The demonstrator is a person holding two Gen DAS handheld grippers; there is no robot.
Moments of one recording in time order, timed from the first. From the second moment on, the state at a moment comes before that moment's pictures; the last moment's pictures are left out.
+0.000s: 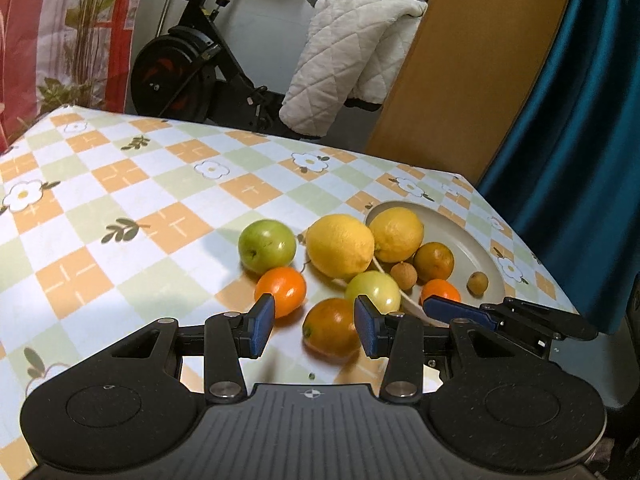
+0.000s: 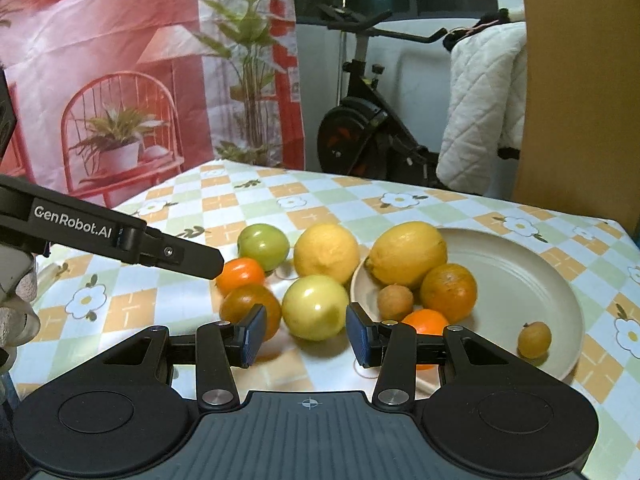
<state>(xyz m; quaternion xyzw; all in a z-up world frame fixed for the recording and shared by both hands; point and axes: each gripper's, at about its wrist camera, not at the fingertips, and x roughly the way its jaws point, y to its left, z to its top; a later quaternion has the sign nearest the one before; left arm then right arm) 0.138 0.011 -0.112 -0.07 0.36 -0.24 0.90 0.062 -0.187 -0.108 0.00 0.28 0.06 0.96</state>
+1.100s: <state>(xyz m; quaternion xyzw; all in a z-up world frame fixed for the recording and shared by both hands) 0.169 -0.008 -0.143 -0.10 0.40 -0.29 0.86 0.075 -0.150 -0.125 -0.05 0.32 0.09 0.94</state>
